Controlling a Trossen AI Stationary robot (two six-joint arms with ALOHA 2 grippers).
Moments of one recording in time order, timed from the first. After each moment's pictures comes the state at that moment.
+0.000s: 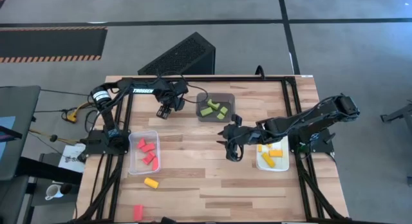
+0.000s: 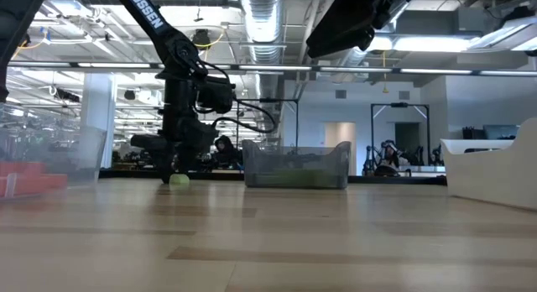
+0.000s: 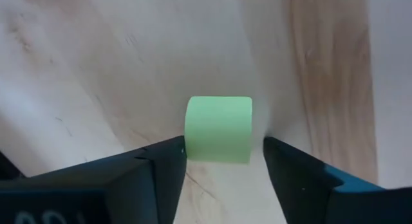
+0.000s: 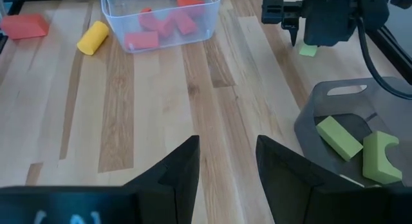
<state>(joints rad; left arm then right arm) 0.57 1.83 1.08 -0.74 -0.20 0.93 0.24 1.44 1.04 -0.25 0.35 0.24</state>
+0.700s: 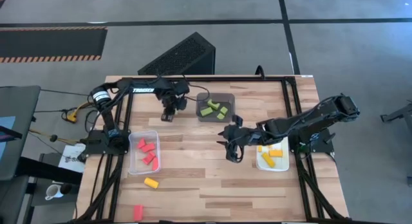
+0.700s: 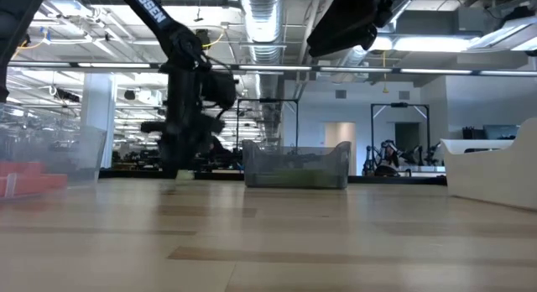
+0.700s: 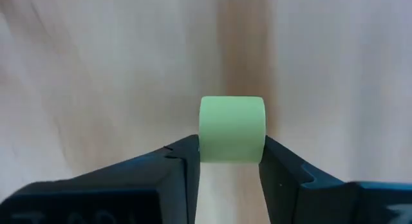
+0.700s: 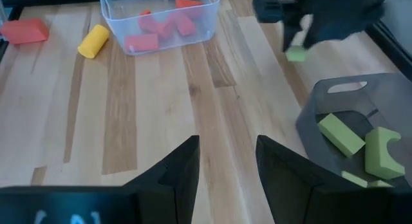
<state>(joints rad) 0.57 1.82 1.14 -0.84 -0.01 0.70 0.26 1.44 1.04 -0.26 0.37 0.27</state>
